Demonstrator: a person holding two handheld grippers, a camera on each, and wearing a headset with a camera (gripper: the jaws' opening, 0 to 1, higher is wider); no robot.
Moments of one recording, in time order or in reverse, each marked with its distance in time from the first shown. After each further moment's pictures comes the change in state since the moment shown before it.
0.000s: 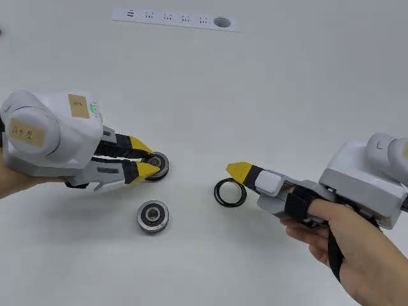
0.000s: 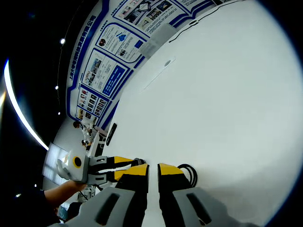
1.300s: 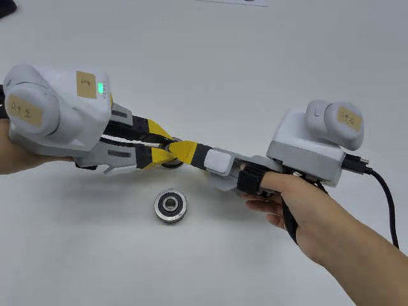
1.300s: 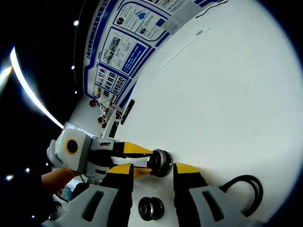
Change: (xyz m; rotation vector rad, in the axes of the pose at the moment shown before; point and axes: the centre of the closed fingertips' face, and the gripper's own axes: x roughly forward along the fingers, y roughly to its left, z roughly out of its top) left arm 0.000 -0.001 0.001 0.058 -0.018 -0.074; right arm 0.074 0.040 -0.042 -0.083 0.193 0.187
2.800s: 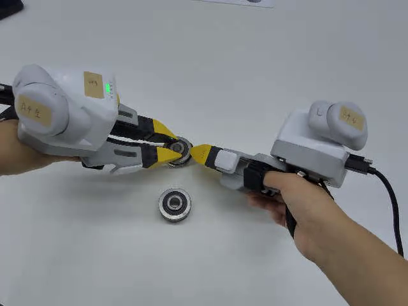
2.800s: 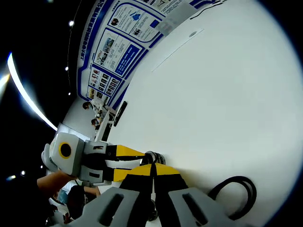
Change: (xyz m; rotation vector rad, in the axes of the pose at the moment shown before) left arm 0.000 0.001 0.000 -0.014 -0.009 0.018; right arm -0.001 -0.008 0.004 0.005 -0.014 -0.069
